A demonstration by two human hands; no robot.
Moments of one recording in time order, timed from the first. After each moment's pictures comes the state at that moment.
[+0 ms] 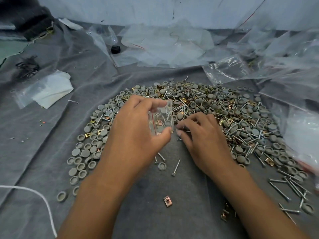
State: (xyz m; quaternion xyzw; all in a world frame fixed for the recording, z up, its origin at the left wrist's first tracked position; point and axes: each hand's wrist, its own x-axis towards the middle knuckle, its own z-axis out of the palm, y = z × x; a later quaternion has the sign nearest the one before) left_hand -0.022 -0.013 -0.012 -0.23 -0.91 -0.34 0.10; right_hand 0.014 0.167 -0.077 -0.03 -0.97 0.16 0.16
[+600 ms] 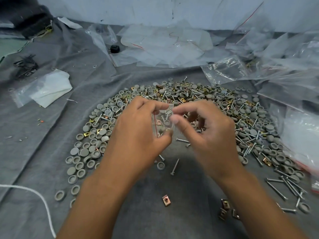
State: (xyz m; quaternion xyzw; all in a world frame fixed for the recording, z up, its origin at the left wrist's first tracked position) left_hand -0.019 -0.009 -0.011 -0.24 -0.91 -0.34 0.08; right_hand 0.022 0.151 -0.037 0.06 -0.85 0.39 0.34
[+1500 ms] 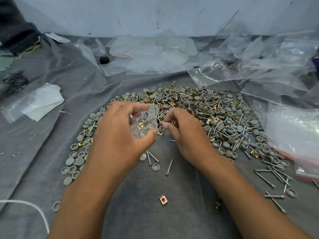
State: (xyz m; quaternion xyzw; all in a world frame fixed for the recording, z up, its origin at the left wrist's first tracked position) left_hand -0.017 -0.025 -0.001 -0.24 -0.90 -0.36 0.09; right_hand 0.001 0.156 -0.066 -0.02 -0.92 0.34 0.18
